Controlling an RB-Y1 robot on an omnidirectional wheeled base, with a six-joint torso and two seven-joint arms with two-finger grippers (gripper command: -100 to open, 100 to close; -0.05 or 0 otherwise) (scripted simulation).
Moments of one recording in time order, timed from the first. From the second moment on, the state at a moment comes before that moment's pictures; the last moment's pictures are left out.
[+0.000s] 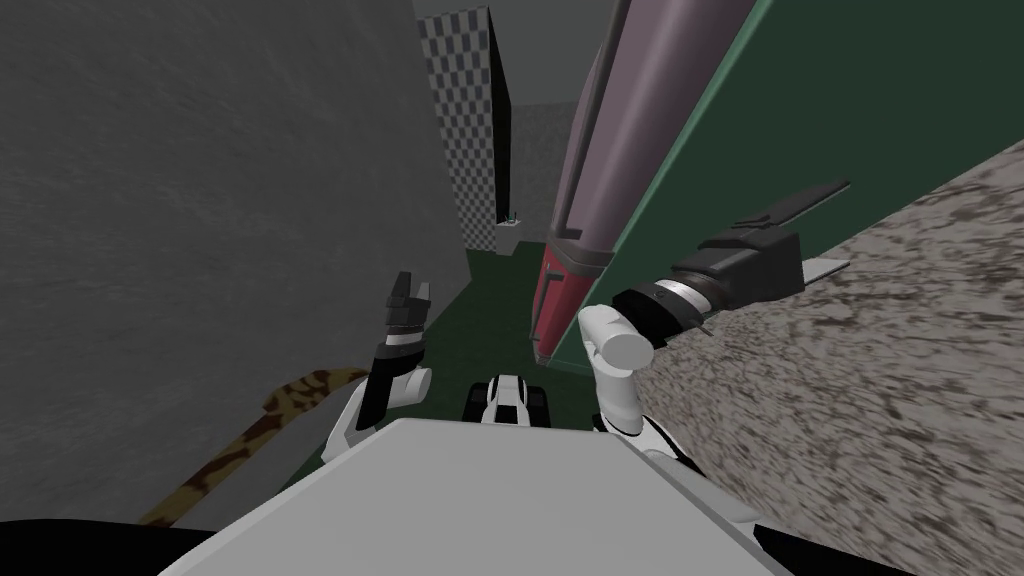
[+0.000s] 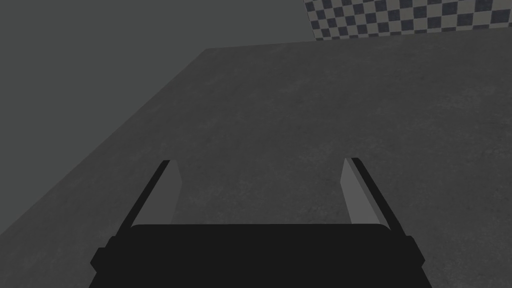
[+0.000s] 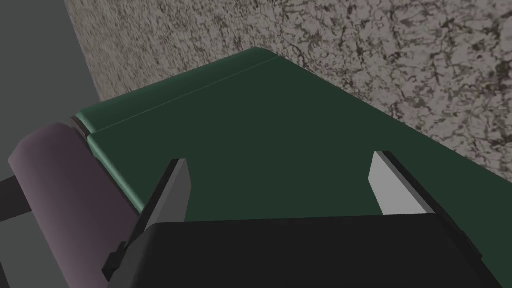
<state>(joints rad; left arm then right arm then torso) 0.48 0.02 0.05 -2.31 -0.12 -0.44 -0.03 -0.25 -0.23 0.16 -2.41 -1.28 -1.16 -0.23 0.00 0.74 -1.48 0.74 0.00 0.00</state>
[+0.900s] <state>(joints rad) 0.48 0.02 0.05 -2.31 -0.12 -0.44 -0.03 -0.36 -0.23 0.20 -2.41 -1.53 -1.25 -0.28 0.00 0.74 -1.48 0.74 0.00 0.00</state>
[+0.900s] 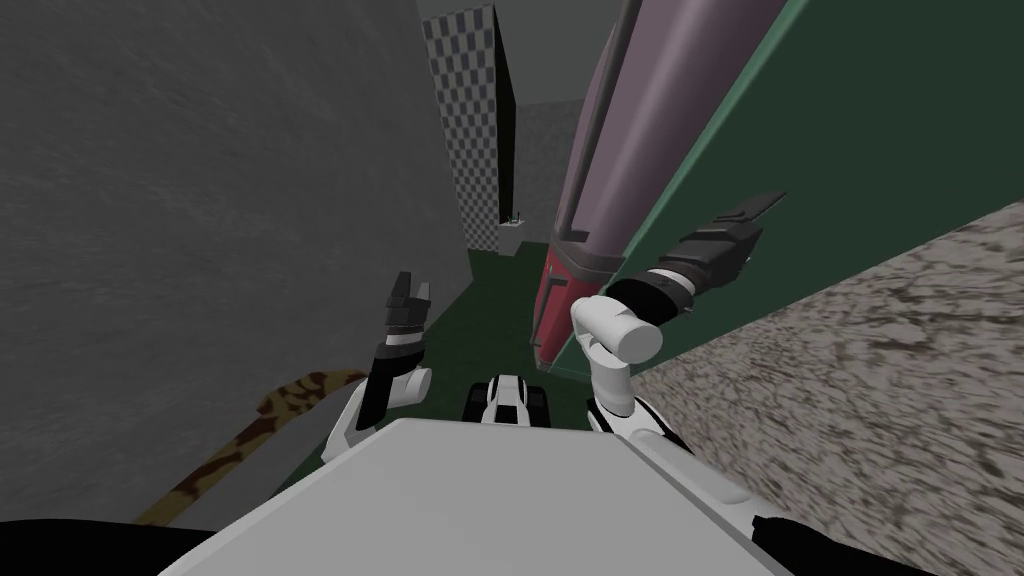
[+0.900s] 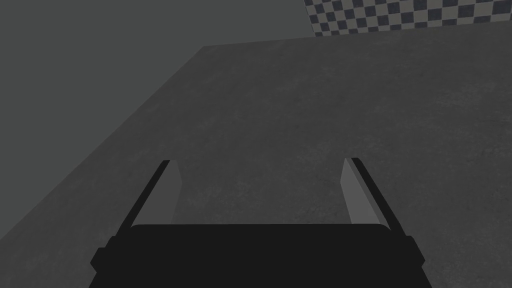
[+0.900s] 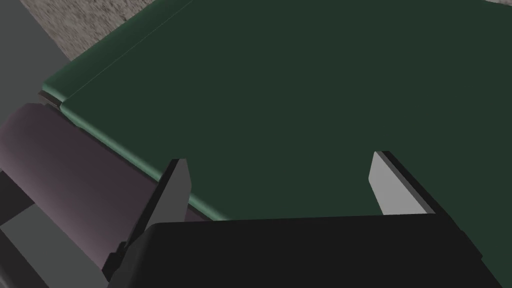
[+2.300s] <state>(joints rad) 0.48 0.02 0.05 -2.31 -0.12 -0.44 -0.03 -0.52 -0.21 0.25 -2.42 -1.93 -1.39 -0.34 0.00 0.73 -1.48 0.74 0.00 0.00</state>
